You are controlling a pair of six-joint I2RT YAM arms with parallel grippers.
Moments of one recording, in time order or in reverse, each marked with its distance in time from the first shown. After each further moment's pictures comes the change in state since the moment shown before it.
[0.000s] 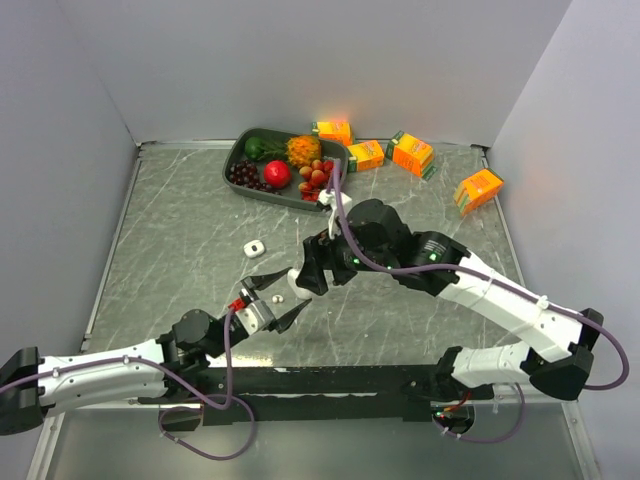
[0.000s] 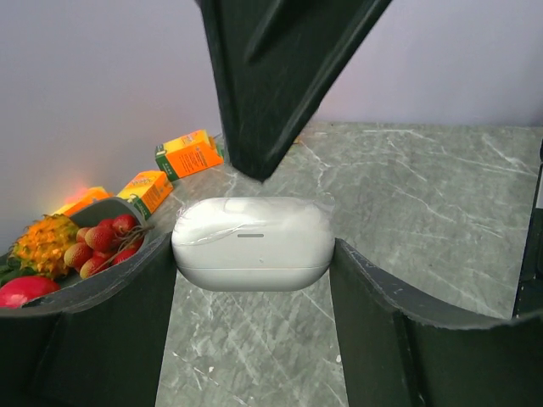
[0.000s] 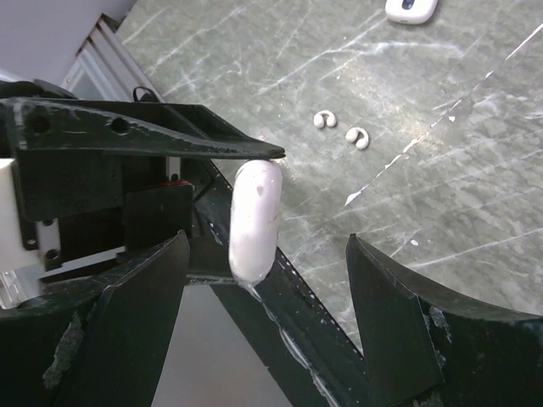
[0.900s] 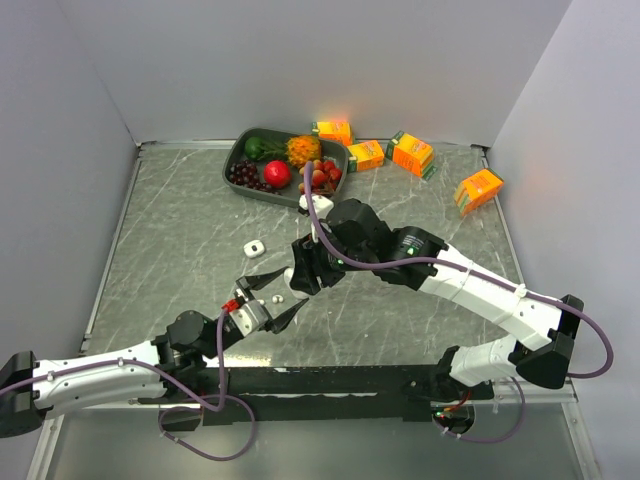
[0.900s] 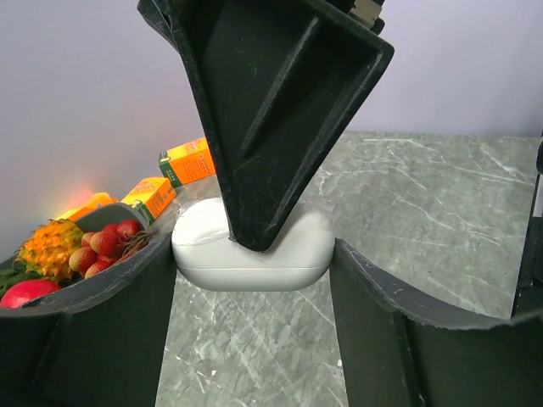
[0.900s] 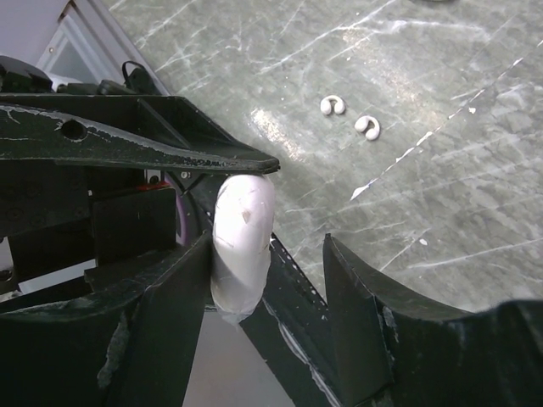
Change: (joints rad) left arm -0.002 -0.059 0.000 -0.030 -0.001 0.000; right arm 0.030 0.112 0.054 -0.024 -0.016 -0.018
